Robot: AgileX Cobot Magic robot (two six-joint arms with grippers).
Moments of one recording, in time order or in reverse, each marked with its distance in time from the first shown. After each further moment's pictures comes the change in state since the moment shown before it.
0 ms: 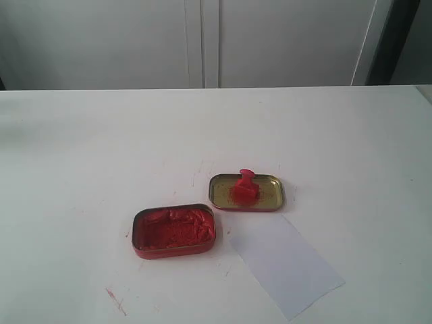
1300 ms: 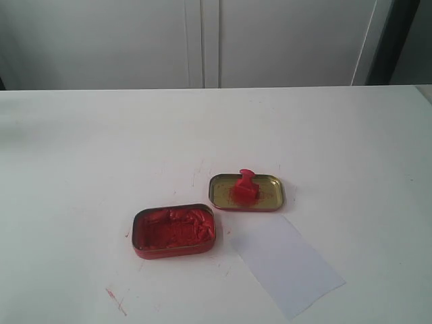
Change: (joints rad) left arm 0.000 0.000 0.000 0.000 0.000 -0.002; right arm 0.000 0.000 0.001 0.000 -0.523 0.000
